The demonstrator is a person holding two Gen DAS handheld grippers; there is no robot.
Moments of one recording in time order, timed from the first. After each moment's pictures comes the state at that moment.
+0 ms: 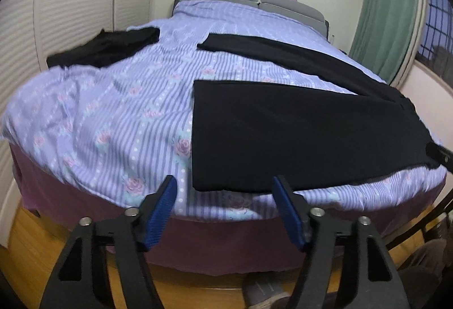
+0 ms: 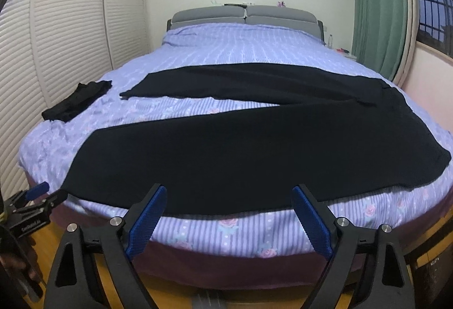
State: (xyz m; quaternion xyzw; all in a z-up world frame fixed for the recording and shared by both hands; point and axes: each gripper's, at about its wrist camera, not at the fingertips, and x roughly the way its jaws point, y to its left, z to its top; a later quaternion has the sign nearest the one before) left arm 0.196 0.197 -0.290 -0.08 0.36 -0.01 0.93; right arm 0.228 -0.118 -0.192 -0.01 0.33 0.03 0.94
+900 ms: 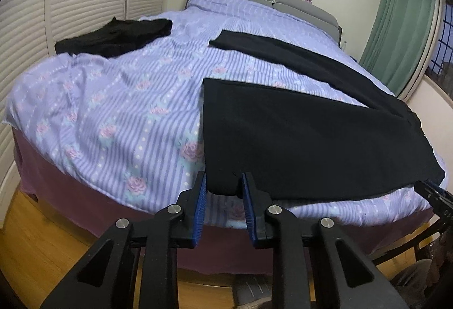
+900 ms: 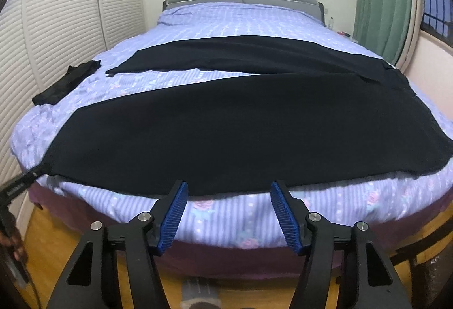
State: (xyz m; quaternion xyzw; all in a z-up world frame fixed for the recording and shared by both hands) left arm 0.200 0.201 -0.281 -0.10 0.36 0.01 0.93; right arm 0.239 -0.148 -0.226 -0.01 0.38 0.02 0.93
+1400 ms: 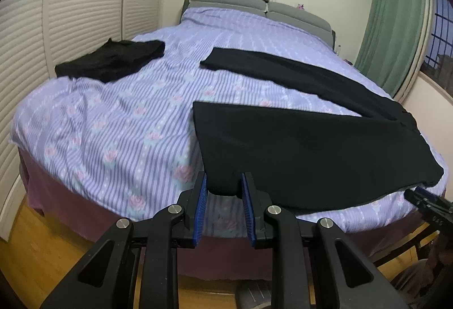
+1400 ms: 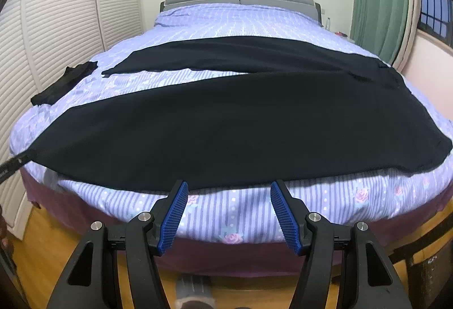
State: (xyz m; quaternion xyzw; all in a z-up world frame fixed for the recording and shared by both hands) left arm 0.196 0.188 -0.249 -0.08 0.34 0.01 0.94; right arm 0.235 -0.163 -0.230 0.00 0.38 0.03 0.92
